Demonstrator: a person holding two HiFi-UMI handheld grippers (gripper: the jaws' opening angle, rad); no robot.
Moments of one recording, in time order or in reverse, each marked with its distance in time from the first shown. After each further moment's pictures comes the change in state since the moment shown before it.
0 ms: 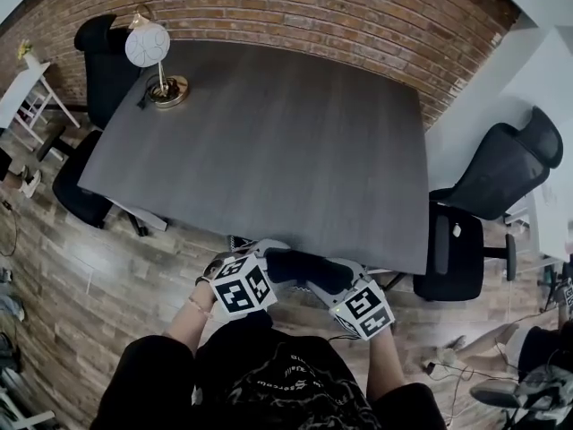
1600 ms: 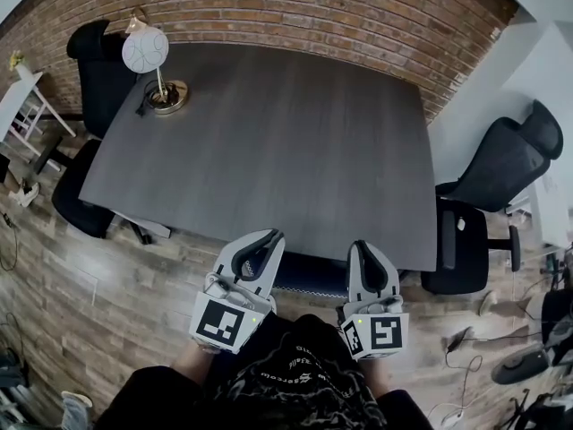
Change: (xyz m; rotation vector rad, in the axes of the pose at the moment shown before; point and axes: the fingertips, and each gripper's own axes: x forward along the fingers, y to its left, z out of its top) left arm -0.163 0.074 0.073 -0.270 -0.710 0.627; right arm -0.084 -0.043 0.119 0.196 -0.571 -0.627
